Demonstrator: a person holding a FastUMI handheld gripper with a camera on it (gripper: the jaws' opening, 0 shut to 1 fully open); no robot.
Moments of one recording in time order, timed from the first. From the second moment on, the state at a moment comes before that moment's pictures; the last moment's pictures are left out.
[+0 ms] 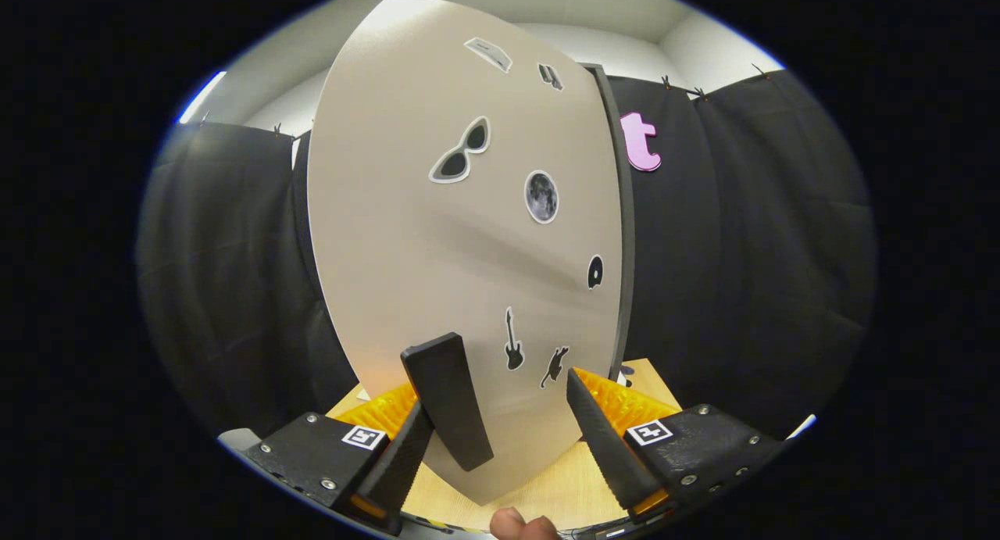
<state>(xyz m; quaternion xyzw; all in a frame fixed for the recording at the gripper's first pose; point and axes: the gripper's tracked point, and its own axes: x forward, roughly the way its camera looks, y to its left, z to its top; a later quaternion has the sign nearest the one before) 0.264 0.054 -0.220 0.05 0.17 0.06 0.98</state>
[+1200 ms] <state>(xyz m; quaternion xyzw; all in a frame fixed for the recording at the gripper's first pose) 0.304 0.118 -0.237 0.05 0.17 0.09 0.98</state>
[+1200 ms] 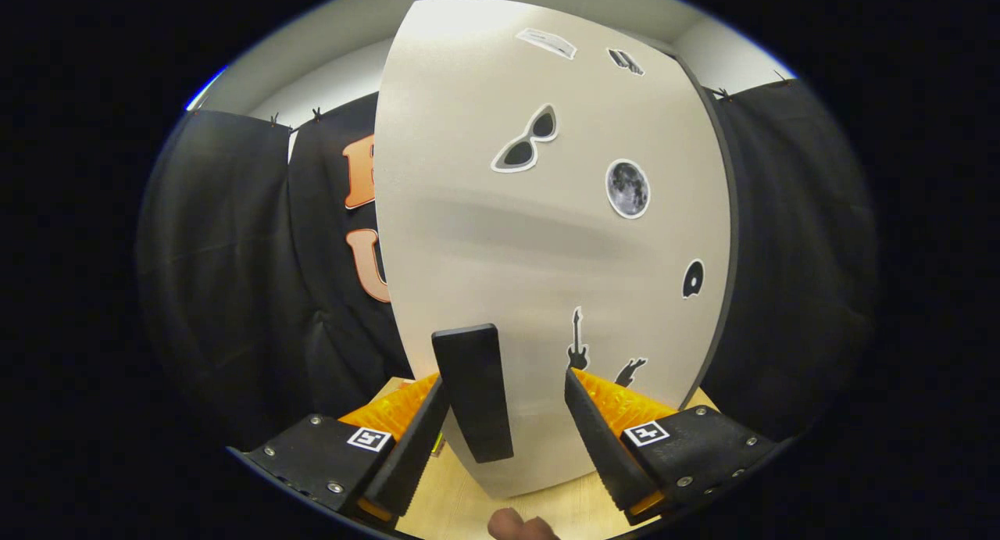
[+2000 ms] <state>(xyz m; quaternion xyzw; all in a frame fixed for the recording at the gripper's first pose) 0.330 0.121 -0.252 0.04 0.16 0.09 0.98</state>
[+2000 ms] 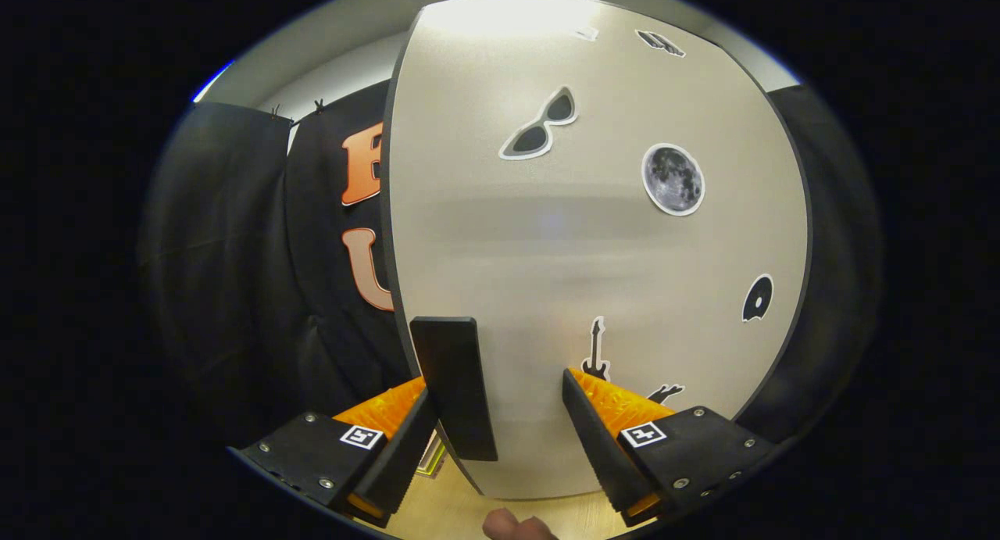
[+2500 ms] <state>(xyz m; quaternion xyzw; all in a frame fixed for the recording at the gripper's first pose) 0.336 0.119 -0.255 0.03 0.16 0.07 0.98</state>
